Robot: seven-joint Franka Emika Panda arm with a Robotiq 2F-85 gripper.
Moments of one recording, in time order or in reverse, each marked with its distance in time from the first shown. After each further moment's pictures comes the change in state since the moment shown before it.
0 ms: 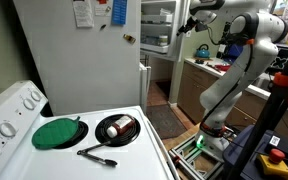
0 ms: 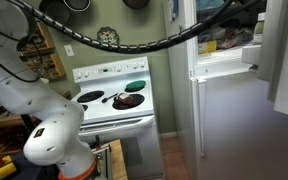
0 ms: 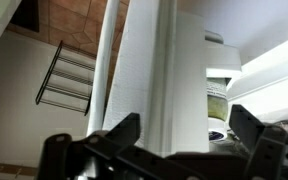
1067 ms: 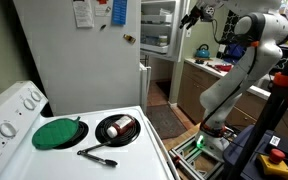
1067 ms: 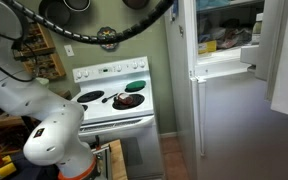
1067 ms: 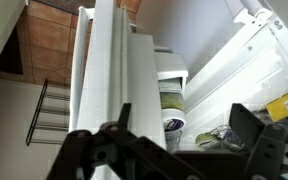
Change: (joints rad) arm -0.002 -0.060 0.019 0.165 -0.060 -0.379 0.242
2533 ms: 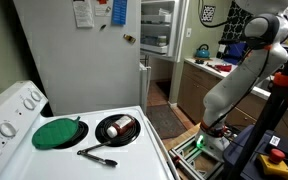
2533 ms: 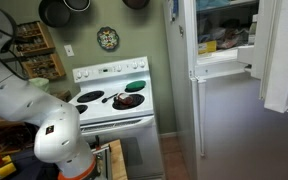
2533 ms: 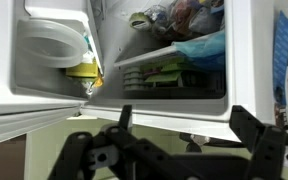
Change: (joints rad) arm 0.262 -0.049 0.066 0.160 0.204 0.301 -0.050
